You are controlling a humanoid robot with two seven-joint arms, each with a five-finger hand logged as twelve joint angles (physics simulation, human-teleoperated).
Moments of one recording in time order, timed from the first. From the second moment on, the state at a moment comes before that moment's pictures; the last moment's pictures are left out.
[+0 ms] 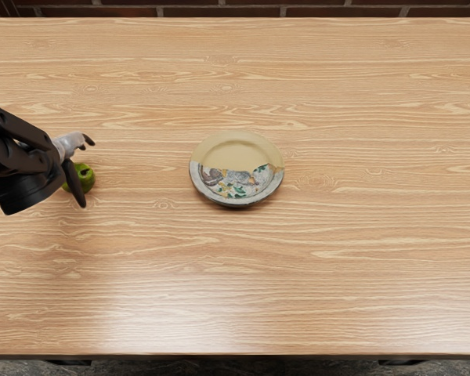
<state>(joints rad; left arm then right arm) -1.77 0.18 1.30 -1.30 -0.28 0.41 0.01 -0.12 0.00 0.07 0.11 0.01 0.15 0.05</state>
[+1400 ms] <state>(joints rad) -1.90 0.15 0.93 -1.24 -0.37 0.25 0.01 -0.12 0.00 0.07 0.11 0.01 0.15 0.05</state>
